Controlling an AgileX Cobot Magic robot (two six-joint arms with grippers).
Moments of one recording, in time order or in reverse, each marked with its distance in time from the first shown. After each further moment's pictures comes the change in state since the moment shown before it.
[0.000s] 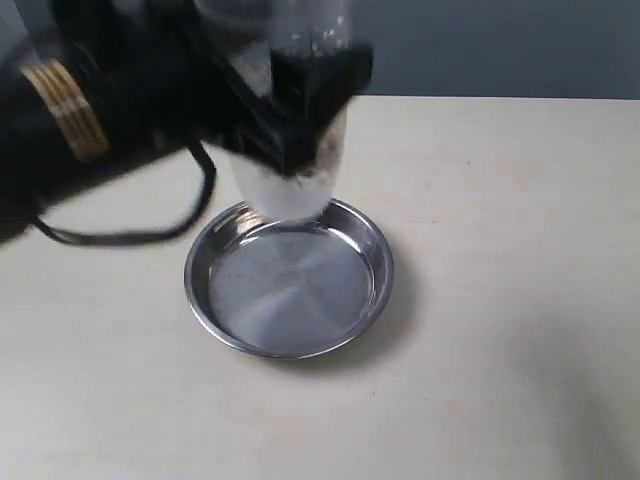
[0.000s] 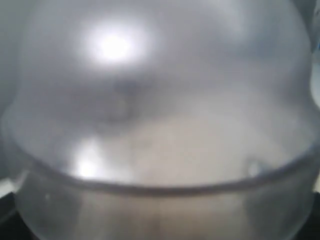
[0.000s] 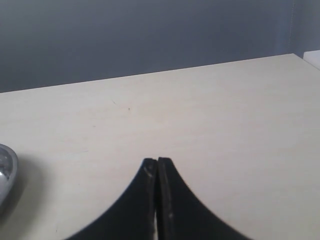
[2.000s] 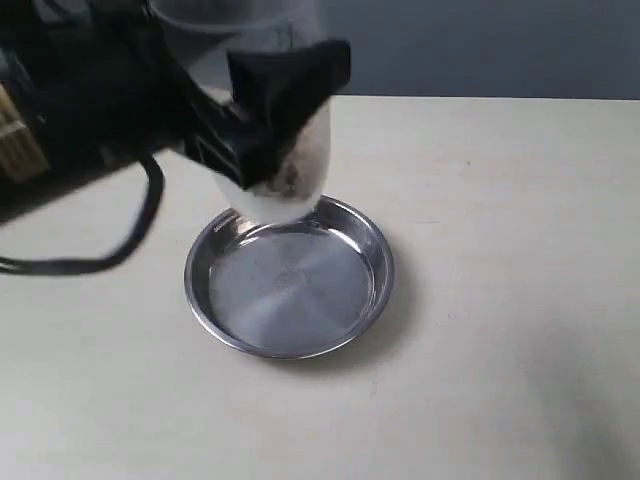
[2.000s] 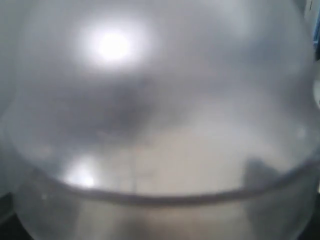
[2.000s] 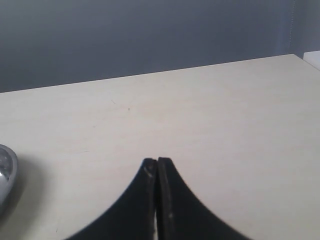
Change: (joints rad) left arm -0.003 -0.088 0.084 0.008 -0.032 -0.020; right arm 0.000 0.000 0.000 0.000 0.001 0.000
